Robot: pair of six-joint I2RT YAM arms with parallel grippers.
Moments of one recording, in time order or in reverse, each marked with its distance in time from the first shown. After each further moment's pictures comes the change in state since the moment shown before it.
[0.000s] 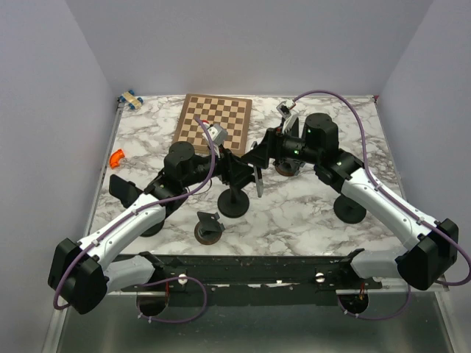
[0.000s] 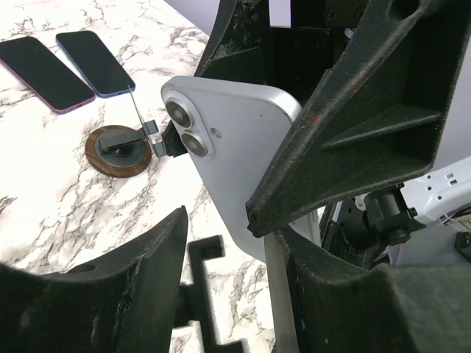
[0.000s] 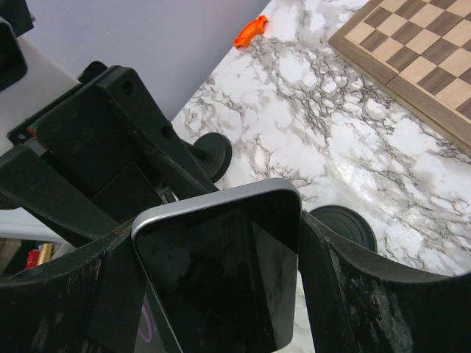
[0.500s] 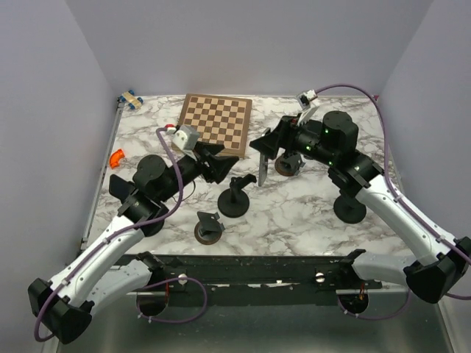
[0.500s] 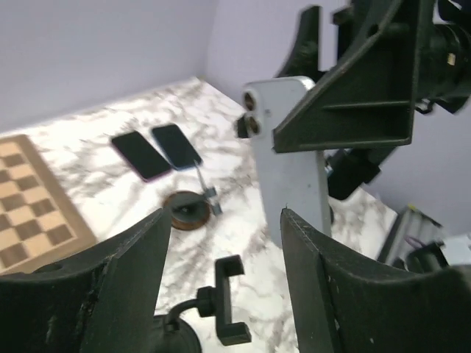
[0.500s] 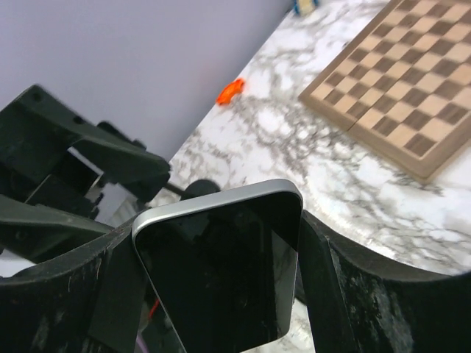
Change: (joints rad) left arm -0.005 -0.227 -0.005 -0.047 -0.197 0.090; right arm 0.014 -0.089 0.058 -0.041 0.130 0.026
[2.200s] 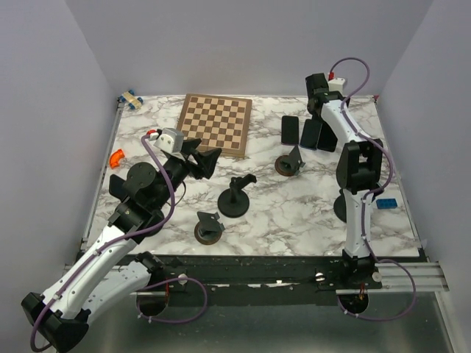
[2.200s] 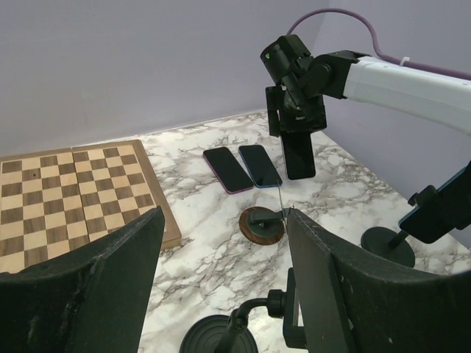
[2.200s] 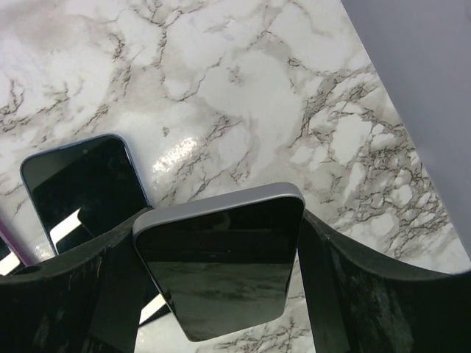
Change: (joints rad) left arm 0.000 -0.148 -0.014 -0.092 -0.336 0.118; right arm -0.435 1.110 0.943 -0.665 1.163 -0.112
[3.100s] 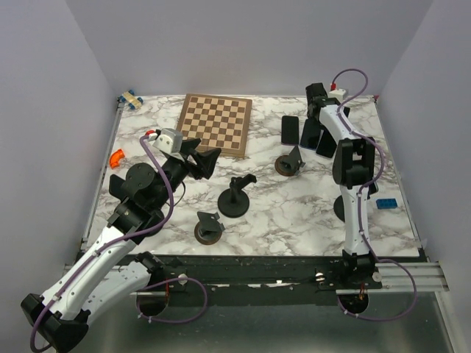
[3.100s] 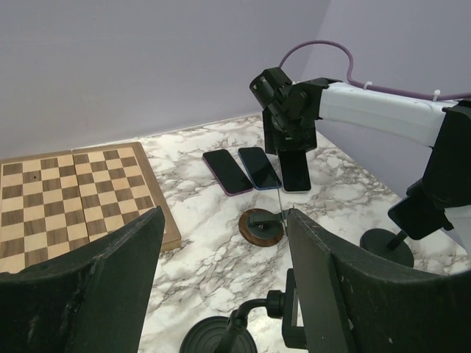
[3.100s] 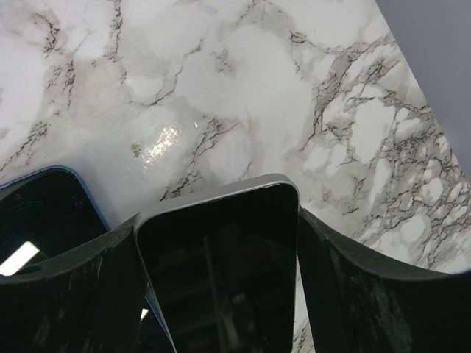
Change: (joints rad) left arm 0.000 -0.008 0.000 0.000 0.000 0.000; right arm -0.040 0.171 0.085 -0.019 0.053 0.089
